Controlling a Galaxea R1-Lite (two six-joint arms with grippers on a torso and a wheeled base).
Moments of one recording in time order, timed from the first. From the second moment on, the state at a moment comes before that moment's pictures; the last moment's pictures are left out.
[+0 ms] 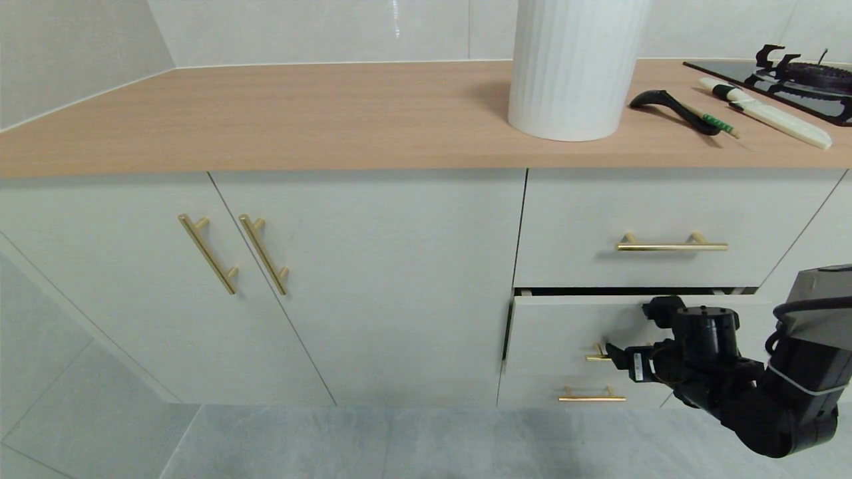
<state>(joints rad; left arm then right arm) 0.00 0.00 0.00 0.00 -0.01 0.00 0.19 2.20 -0.52 -1.13 -0.19 0.02</state>
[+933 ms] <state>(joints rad) 0.00 0.00 0.00 0.00 -0.01 0.00 0.26 1.53 -0.58 -0.60 -0.13 0.02</state>
